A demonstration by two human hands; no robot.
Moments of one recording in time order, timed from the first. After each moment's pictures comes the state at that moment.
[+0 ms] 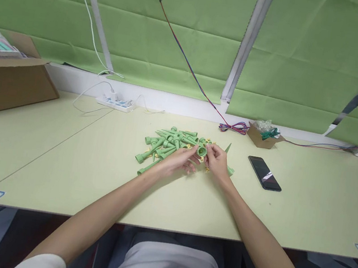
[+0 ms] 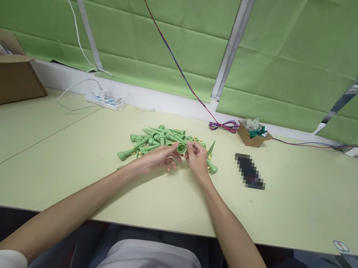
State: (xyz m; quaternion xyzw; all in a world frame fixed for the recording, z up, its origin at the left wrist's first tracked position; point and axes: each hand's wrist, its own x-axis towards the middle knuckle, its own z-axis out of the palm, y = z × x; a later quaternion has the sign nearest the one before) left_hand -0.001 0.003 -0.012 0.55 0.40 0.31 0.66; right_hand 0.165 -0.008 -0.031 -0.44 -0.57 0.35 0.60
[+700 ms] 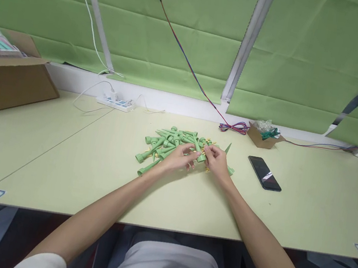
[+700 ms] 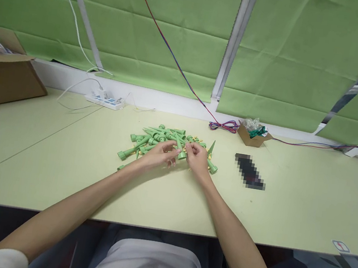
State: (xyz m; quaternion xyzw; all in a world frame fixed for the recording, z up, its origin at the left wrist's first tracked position) left_hand -0.003 0.002 -0.012 0.66 0.37 0.36 0.55; right_hand 0.169 -0.001 -0.039 -0.44 -0.57 0.36 0.59
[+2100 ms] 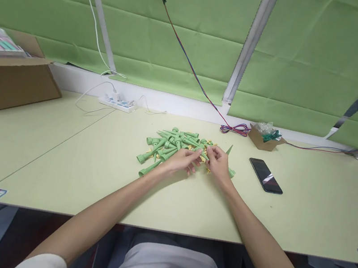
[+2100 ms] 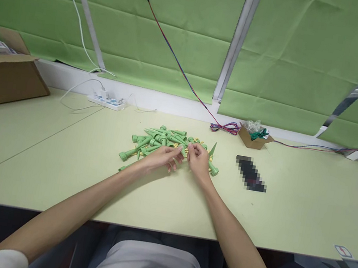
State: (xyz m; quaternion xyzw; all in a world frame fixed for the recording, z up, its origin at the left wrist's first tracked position) left_hand 0.001 0.000 -0.010 0.61 0.41 0.31 0.60; right_hand 0.167 -0.002 -0.040 -0.44 -0.56 0.35 0.61
